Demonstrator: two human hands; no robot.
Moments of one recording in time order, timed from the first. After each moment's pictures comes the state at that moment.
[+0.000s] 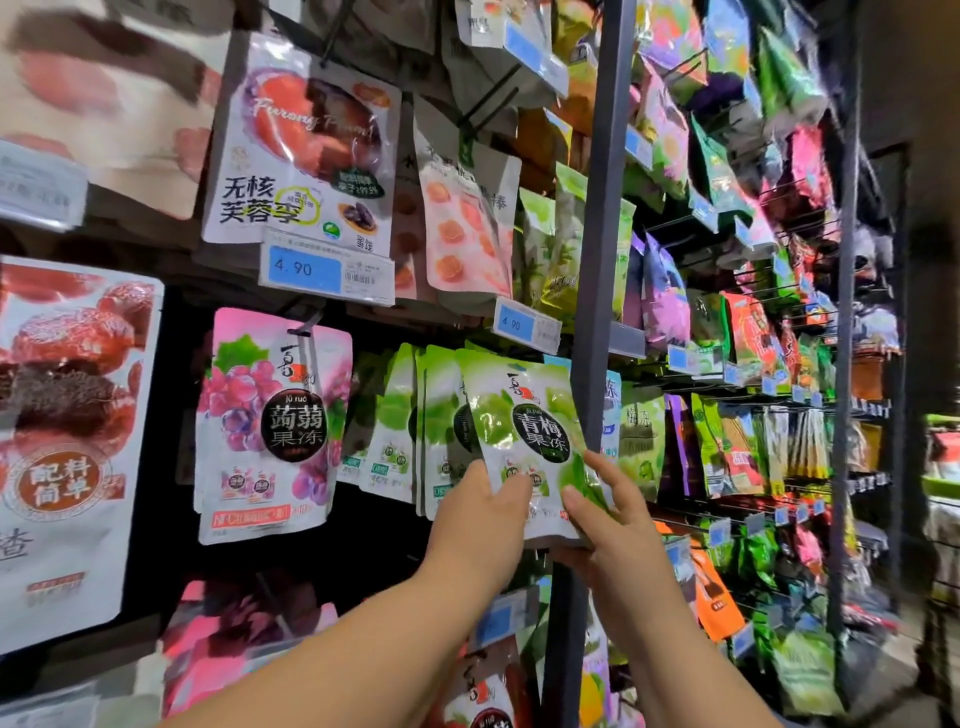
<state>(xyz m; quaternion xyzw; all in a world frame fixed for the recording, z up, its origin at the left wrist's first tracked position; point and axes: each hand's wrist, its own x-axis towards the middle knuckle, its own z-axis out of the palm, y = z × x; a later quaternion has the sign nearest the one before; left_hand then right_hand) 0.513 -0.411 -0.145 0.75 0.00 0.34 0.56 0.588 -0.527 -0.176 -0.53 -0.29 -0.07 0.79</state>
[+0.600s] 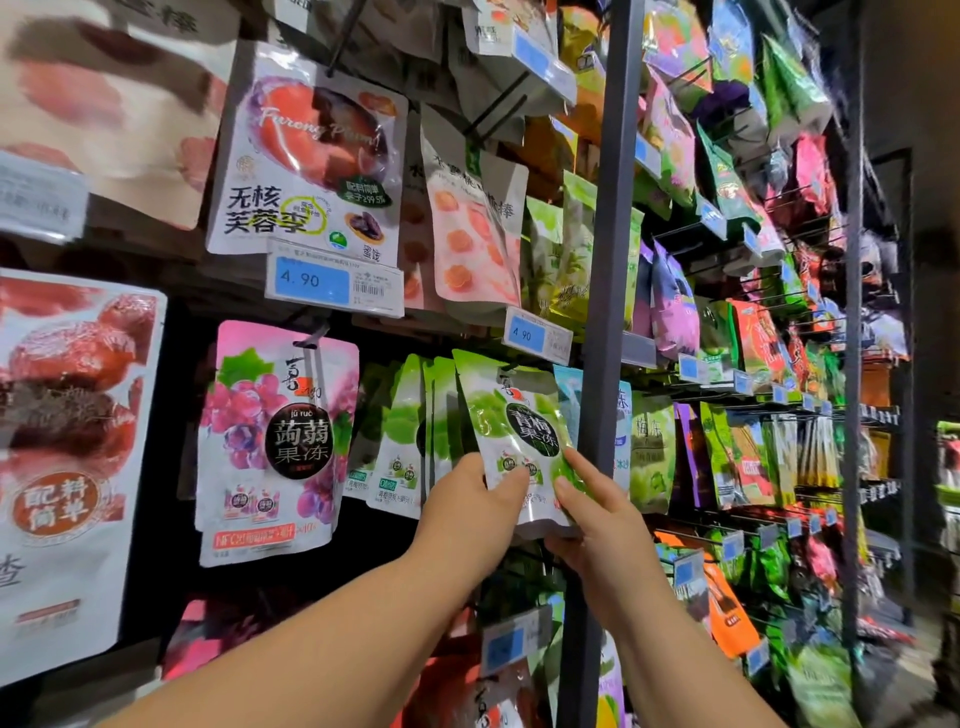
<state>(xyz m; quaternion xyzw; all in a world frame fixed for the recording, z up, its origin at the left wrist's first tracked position) 0.534 -0.384 -0.132 0.78 0.02 0.34 0.52 0.605 -0.504 -0.157 -0.55 -0.28 -0.05 0.79</state>
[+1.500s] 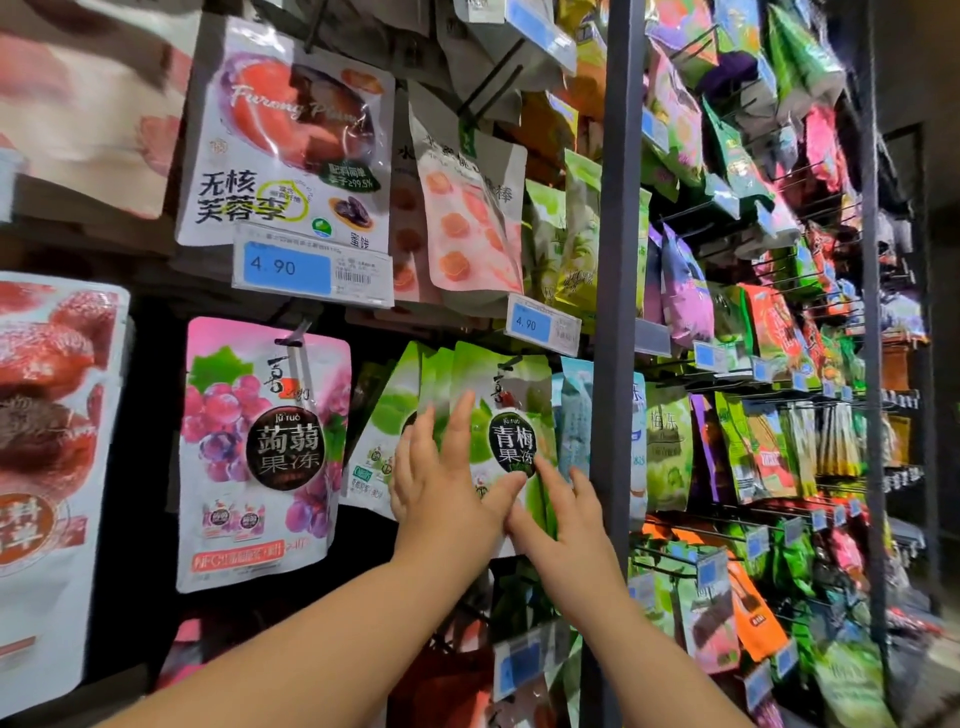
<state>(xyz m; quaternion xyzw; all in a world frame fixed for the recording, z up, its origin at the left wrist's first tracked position) 0.568 -0.357 -0.141 0.85 0.05 0.43 0.29 0.628 -0.475 -0.174 -0.79 -0.30 -0.20 0.49</state>
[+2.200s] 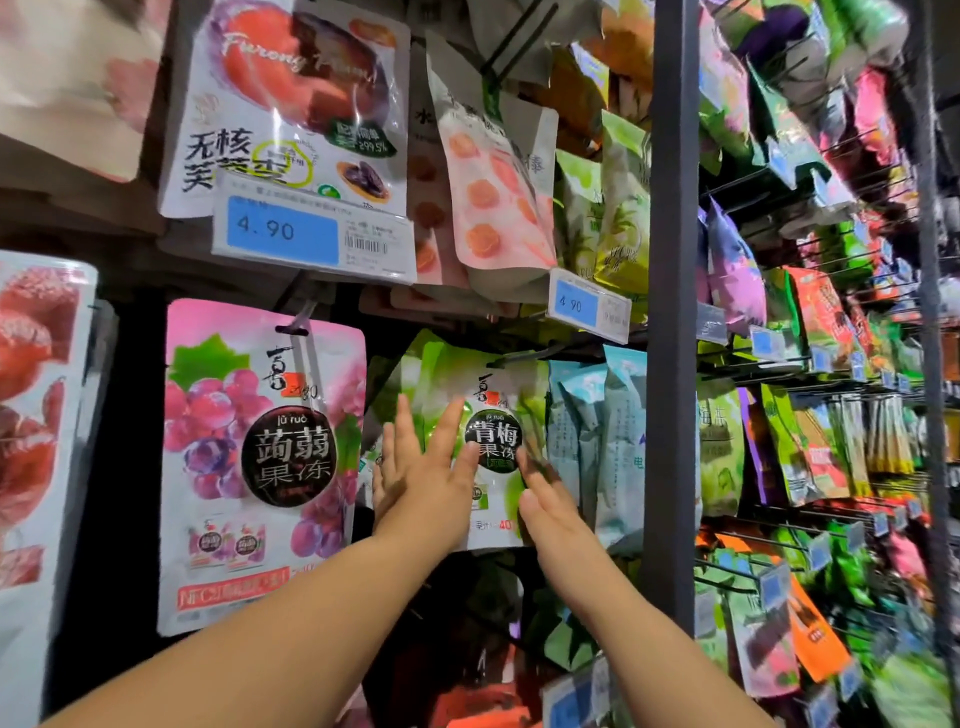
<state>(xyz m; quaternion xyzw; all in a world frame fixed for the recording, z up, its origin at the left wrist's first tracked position) 0.628 -0.284 -0.139 0.86 0.09 0.40 0.30 0.687 -0.423 -0.174 -0.75 -0.39 -0.12 0.52</state>
